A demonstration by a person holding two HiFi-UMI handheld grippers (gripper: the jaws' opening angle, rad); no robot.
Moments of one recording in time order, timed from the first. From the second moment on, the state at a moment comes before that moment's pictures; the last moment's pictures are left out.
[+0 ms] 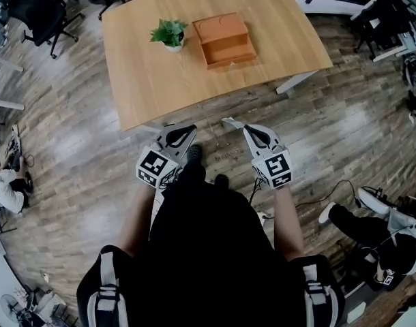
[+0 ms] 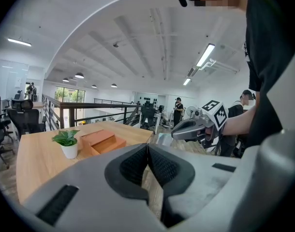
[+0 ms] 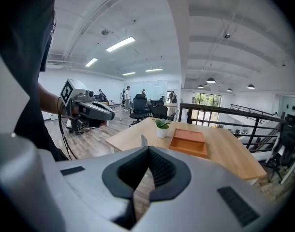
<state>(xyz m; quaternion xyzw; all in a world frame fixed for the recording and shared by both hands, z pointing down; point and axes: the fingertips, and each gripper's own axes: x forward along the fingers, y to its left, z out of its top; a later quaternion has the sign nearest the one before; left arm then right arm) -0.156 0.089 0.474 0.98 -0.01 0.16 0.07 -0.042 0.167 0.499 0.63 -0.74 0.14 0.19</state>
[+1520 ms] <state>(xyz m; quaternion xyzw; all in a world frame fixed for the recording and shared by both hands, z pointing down) -0.142 -0.042 0.491 0.98 0.06 0.16 0.07 -0.035 0.055 0.510 0.68 -0.68 0.15 0.21</state>
